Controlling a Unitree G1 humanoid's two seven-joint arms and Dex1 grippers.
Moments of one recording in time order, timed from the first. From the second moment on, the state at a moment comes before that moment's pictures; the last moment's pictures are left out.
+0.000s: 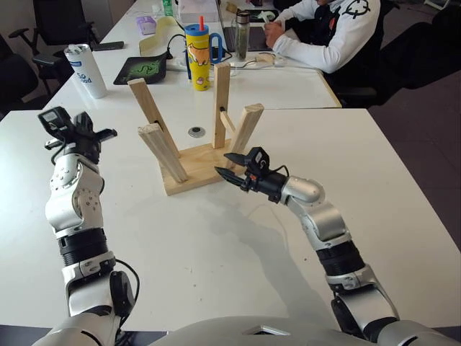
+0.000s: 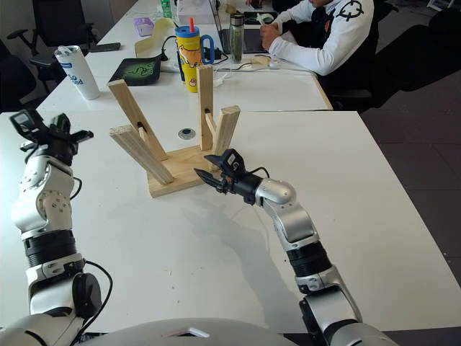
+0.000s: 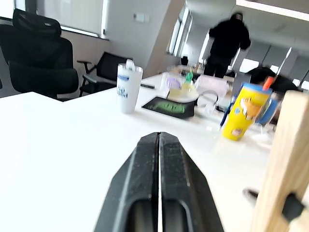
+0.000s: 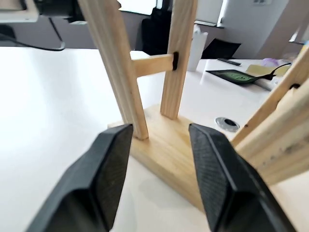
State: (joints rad) left arm -0.38 0.33 0.39 0.09 -0.32 0.45 0.00; right arm -0.37 -0.33 0.26 -0.01 0.17 0.29 0.82
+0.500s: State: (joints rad) left arm -0.24 0.38 0.09 0.12 -0.09 0.63 -0.09; right arm -0.51 -0.25 0.16 0.54 -0.07 0.14 0.31
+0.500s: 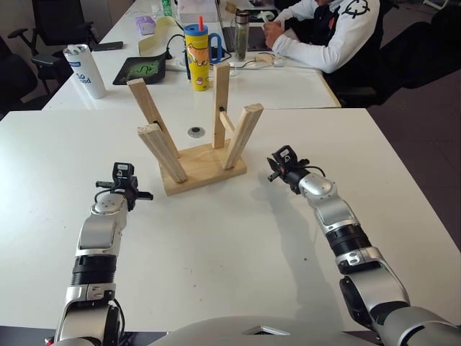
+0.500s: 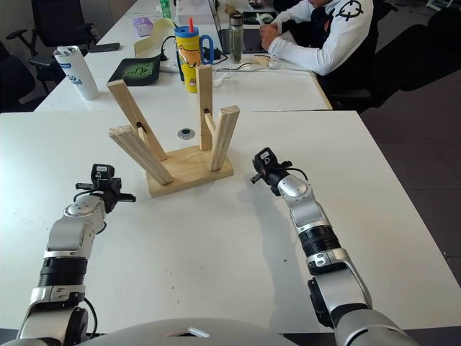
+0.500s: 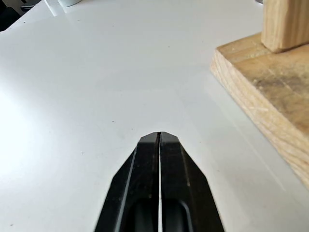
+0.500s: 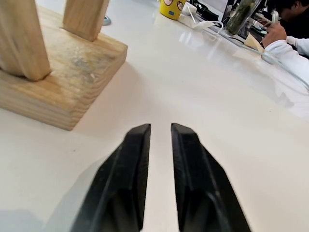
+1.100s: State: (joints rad) left arm -0.29 0.36 0.01 0.20 -0.03 0.58 -0.18; right arm -0.63 -0.17 0.12 0.54 0.10 -0.11 0.63
